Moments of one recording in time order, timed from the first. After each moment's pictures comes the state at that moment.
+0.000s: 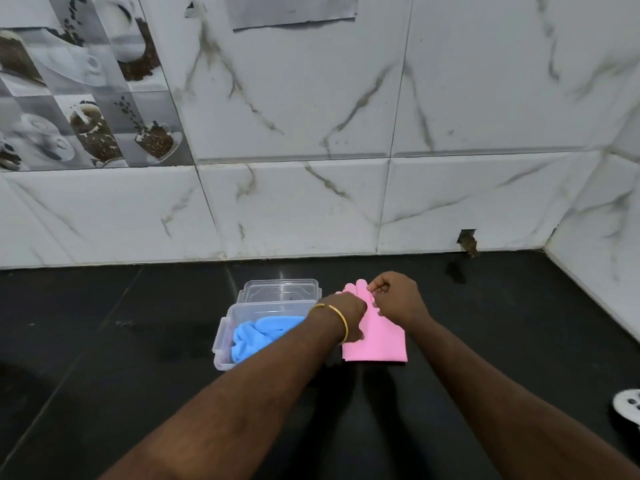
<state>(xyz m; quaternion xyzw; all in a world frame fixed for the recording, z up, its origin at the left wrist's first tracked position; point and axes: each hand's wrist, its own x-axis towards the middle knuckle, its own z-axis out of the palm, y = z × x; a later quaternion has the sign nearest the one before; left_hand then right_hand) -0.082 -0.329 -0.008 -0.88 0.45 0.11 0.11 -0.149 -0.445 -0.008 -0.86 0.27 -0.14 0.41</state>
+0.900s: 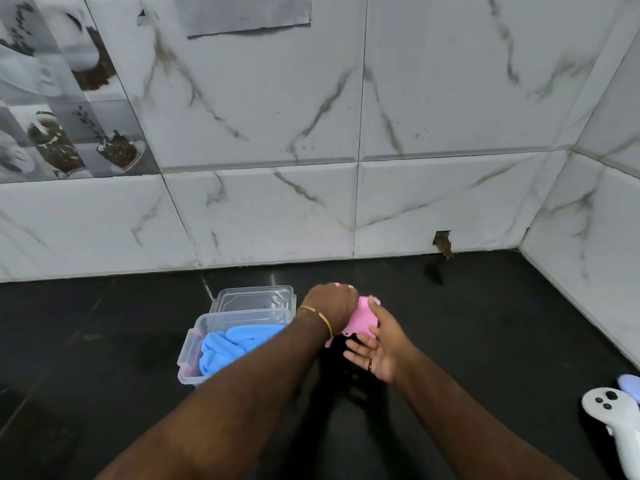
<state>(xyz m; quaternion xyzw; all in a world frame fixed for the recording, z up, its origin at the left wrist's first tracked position) -0.090 -0.363 -0.002 -0.86 0.49 -0.09 0.09 -0.196 -0.443 -0.030 -0.35 0.42 0.00 0.84</state>
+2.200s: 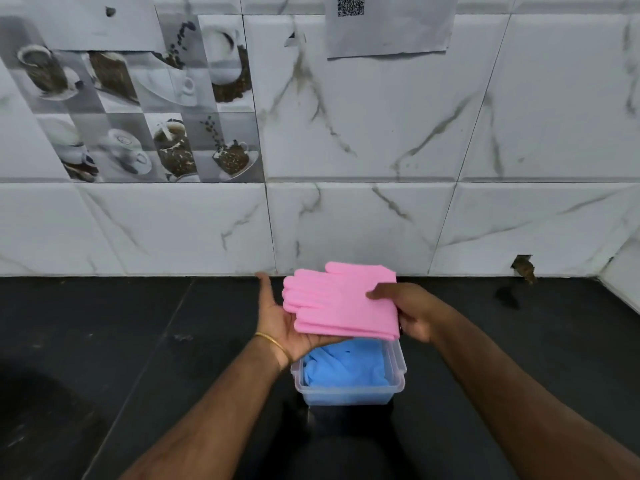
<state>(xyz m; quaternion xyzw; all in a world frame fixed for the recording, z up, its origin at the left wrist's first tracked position) 0.016 -0.120 0.012 -0.25 0.01 0.51 -0.82 -0.077 -0.325 0.053 -0.57 0.29 0.03 0.77</state>
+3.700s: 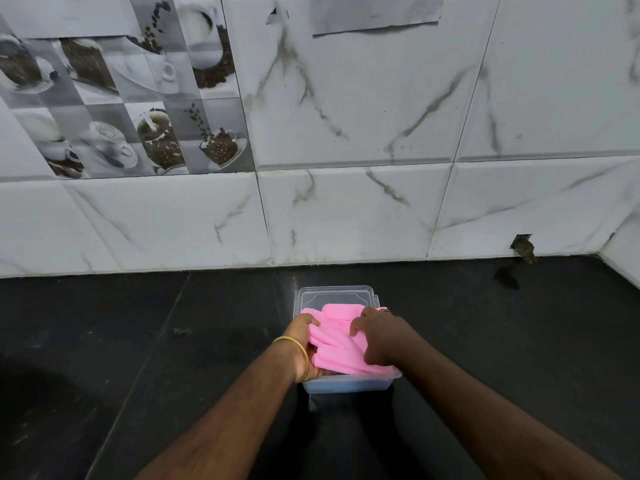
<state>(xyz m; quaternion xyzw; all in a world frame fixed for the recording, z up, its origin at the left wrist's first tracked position) -0.006 -0.144 -0.031 -0.56 -0.19 0.47 -0.66 -0.086 -0.298 -0.023 -0.98 0.09 0.12 0.10</state>
